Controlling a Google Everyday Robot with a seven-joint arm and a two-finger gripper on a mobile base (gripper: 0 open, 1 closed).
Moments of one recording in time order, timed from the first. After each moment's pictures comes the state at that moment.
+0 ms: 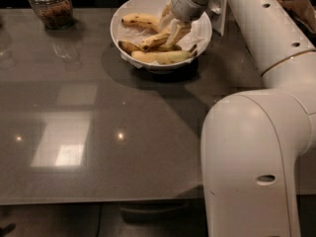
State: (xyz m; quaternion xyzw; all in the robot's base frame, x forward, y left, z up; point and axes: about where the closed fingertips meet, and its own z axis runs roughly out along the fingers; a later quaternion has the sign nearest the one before) arm 0.763 -0.035 0.904 -0.84 0.47 -0.03 0.28
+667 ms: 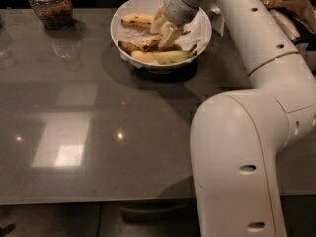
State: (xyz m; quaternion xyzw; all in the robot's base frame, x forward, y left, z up) arm 0.765 -0.010 0.892 -0.84 0.46 0.00 0.29
